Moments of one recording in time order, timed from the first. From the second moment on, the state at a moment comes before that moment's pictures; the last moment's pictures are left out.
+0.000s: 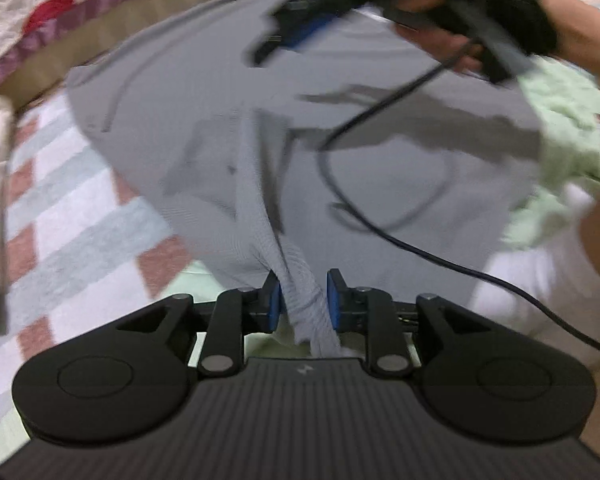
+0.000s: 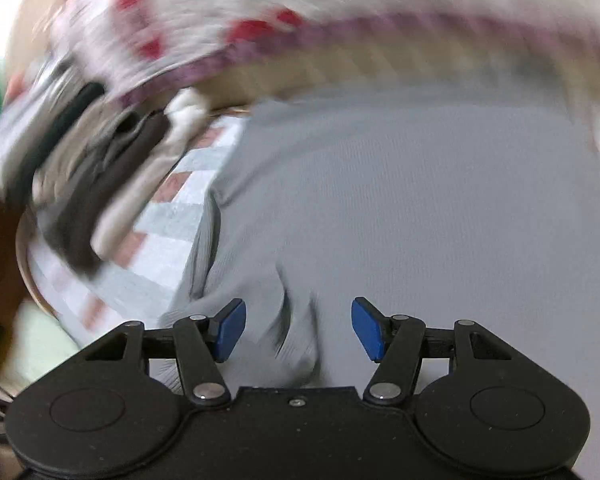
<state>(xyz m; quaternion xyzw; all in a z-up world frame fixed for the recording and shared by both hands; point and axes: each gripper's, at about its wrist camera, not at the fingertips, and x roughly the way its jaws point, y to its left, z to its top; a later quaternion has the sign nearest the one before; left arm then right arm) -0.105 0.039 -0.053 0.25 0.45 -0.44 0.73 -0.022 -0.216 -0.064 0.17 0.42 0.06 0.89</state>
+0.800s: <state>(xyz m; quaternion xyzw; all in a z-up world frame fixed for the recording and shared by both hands) -0.096 0.048 -0.066 0.26 0.51 -0.45 0.69 -0.078 -0.190 -0.092 0.14 0.56 0.10 0.81</state>
